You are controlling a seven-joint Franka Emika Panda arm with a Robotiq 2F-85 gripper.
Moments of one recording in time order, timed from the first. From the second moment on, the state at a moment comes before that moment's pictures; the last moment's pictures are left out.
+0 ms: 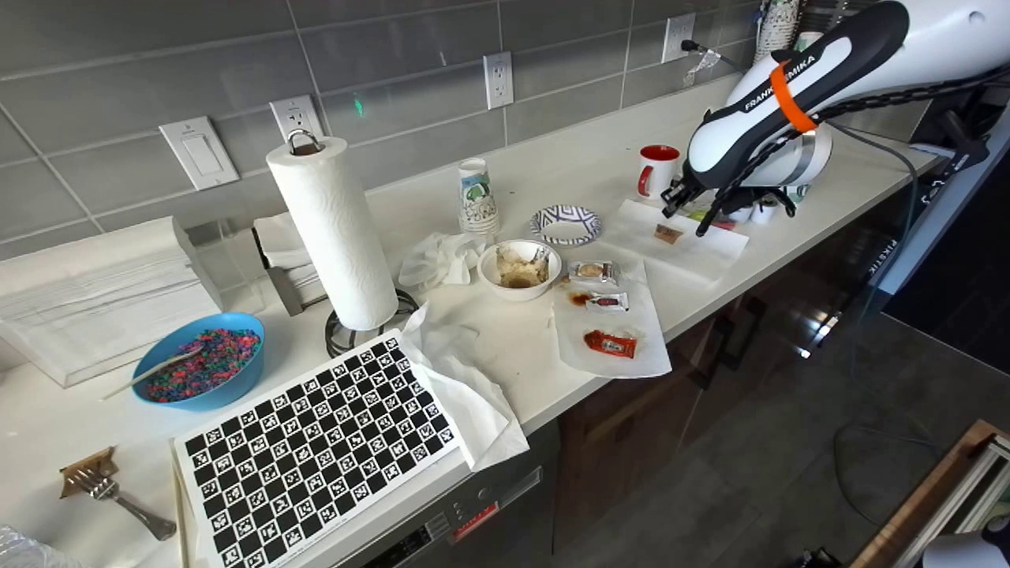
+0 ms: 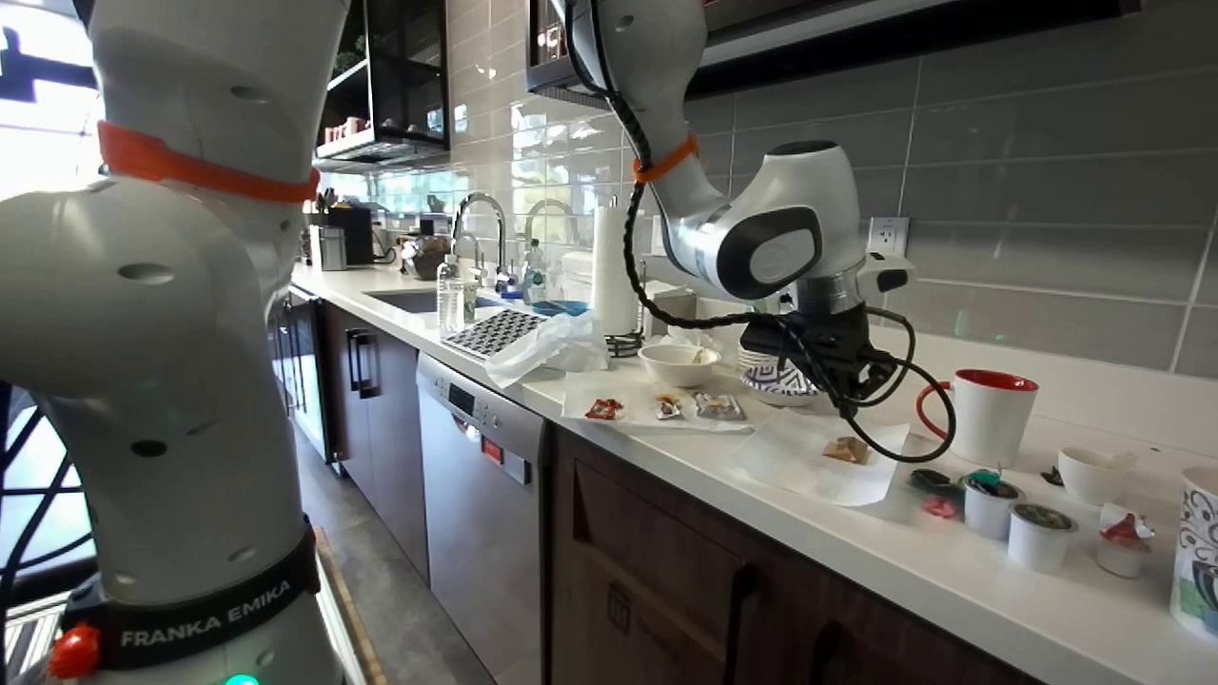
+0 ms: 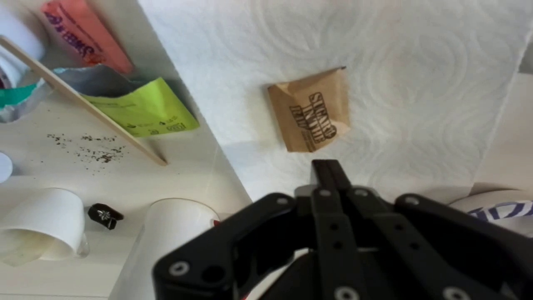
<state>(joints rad) -0.25 0.27 0.05 -2.22 0.20 2.96 -0.43</state>
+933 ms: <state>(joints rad) -0.34 0.33 0.12 -2.25 0.23 3.05 -0.45</state>
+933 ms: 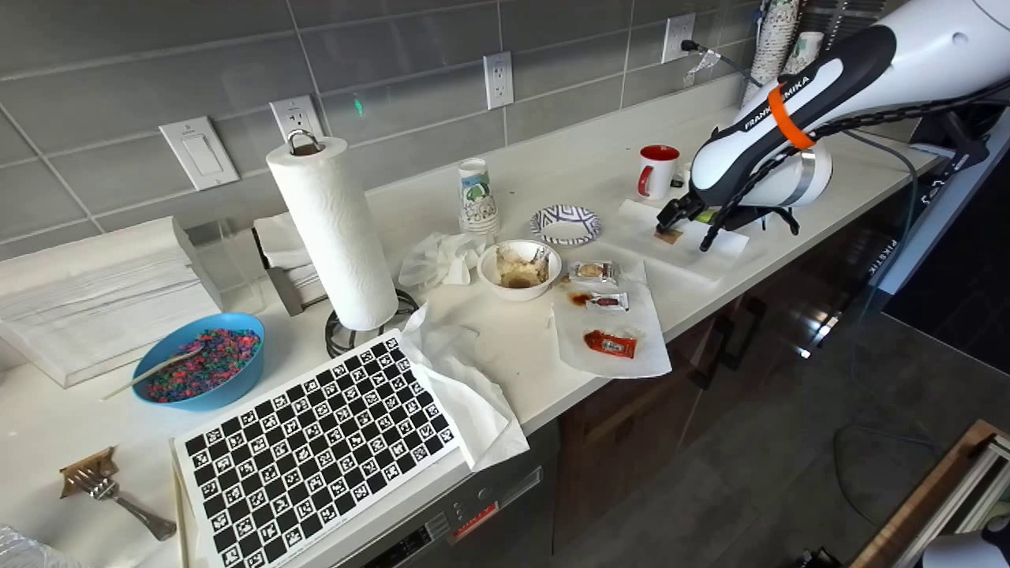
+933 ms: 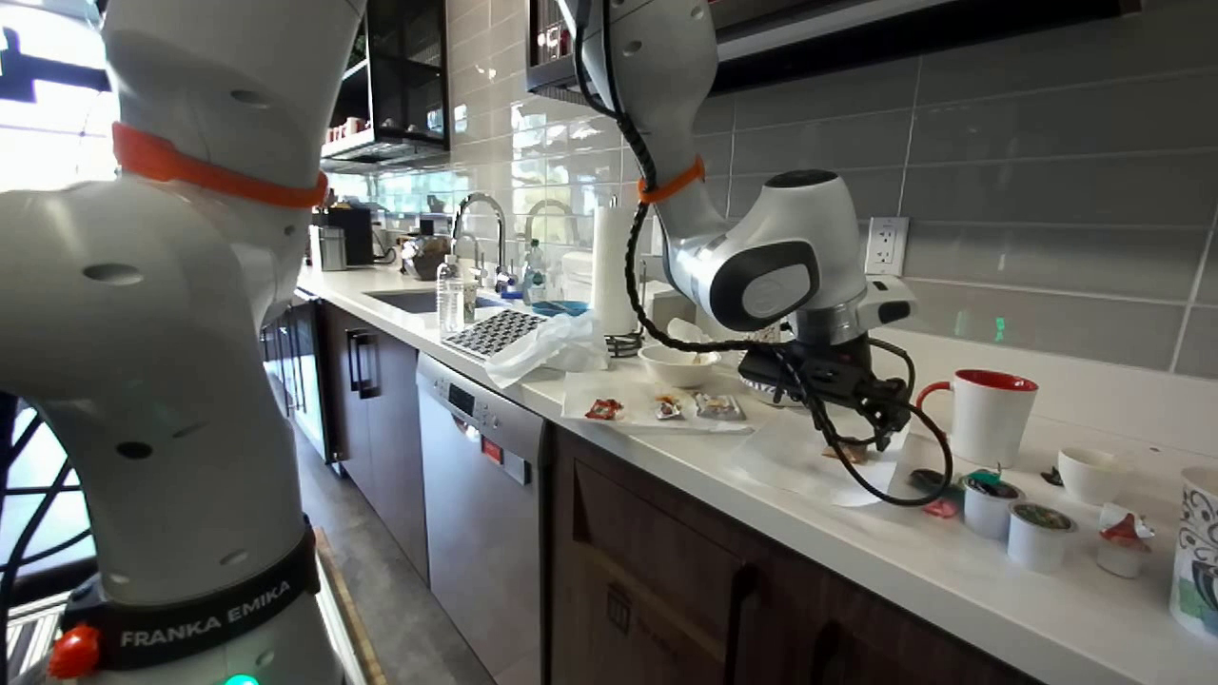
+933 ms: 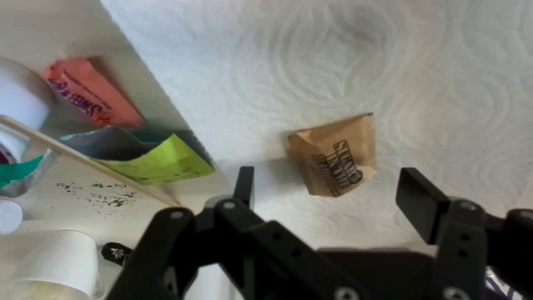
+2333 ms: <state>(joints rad) -0.48 0.42 0.27 -2.15 0.23 3.05 -0.50</state>
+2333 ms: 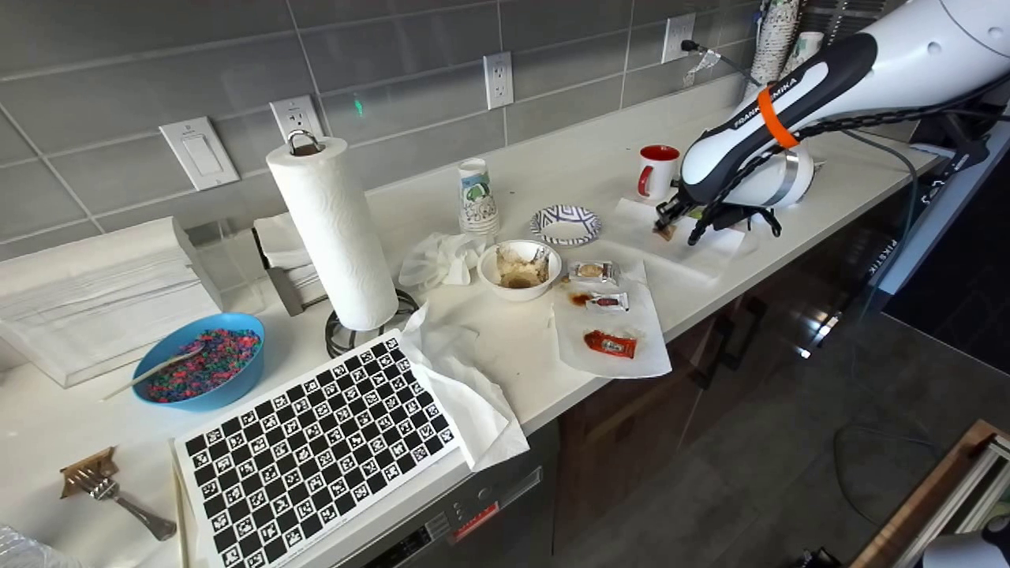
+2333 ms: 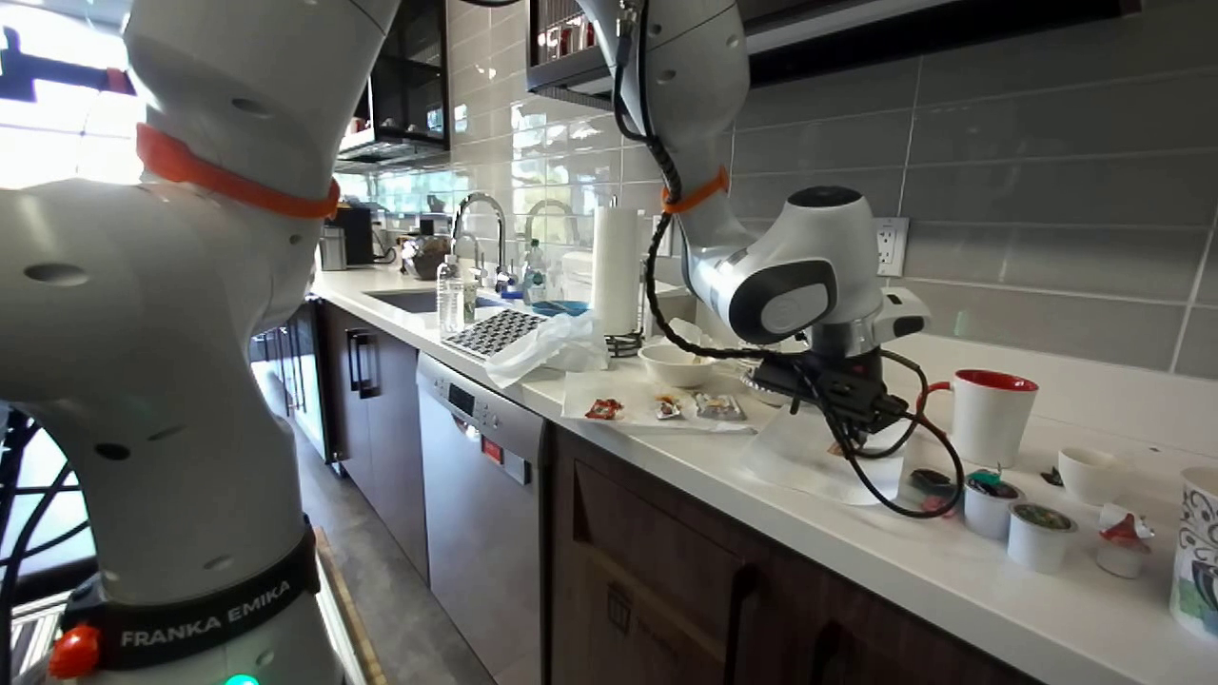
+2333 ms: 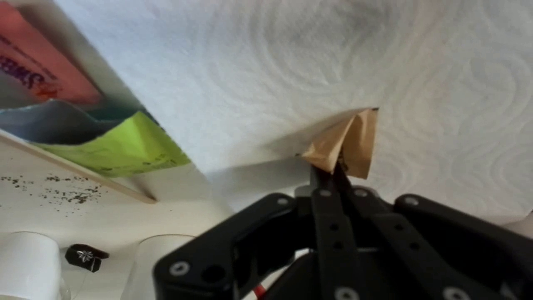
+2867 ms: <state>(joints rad) -0.46 0.37 0.27 -2.17 0.23 3.07 -0.49</state>
